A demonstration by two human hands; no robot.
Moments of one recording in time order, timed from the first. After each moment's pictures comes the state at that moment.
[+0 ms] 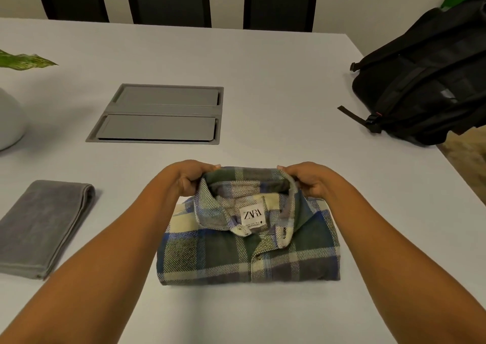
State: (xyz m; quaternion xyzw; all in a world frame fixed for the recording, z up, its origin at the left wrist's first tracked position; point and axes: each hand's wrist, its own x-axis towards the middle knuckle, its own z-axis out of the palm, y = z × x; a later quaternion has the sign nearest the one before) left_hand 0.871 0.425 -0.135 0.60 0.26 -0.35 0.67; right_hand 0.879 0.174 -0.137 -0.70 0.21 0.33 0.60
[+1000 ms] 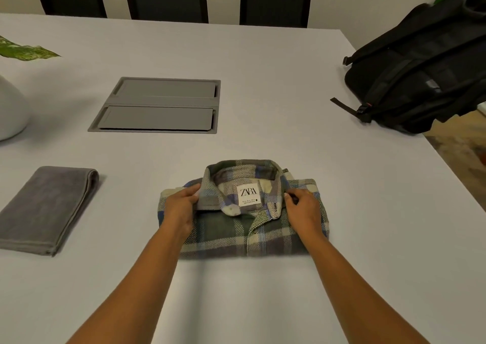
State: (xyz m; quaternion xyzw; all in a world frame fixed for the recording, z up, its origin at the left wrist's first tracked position) left_hand 0.765 0.406 -0.174 0.59 0.35 -0.06 0.73; right_hand 0.768 0.179 -0.198 -0.92 0.15 -0.02 0.36
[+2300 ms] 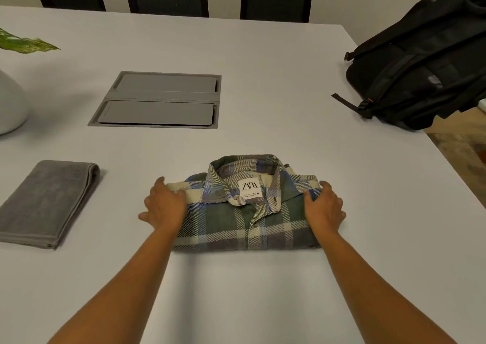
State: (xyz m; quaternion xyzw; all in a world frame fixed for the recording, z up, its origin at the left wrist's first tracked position) left_hand 0.761 0.435 -0.203 0.88 0.35 0.03 0.32; right_hand 0.765 0.150 -0.206 -0.93 0.26 -0.02 0.27
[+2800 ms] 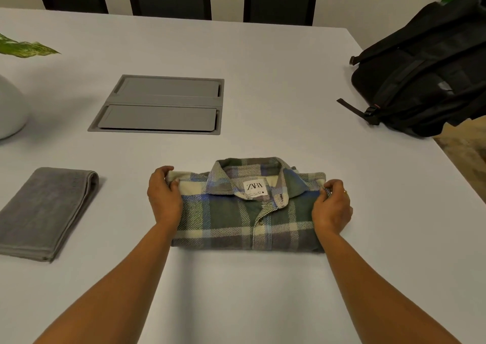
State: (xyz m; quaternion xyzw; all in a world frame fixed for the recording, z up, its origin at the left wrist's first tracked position) left_hand 0.796 0.448 -0.208 0.83 0.23 0.21 0.47; right_hand 0.795 0.153 -0.214 -0.89 0.27 -0.19 0.30
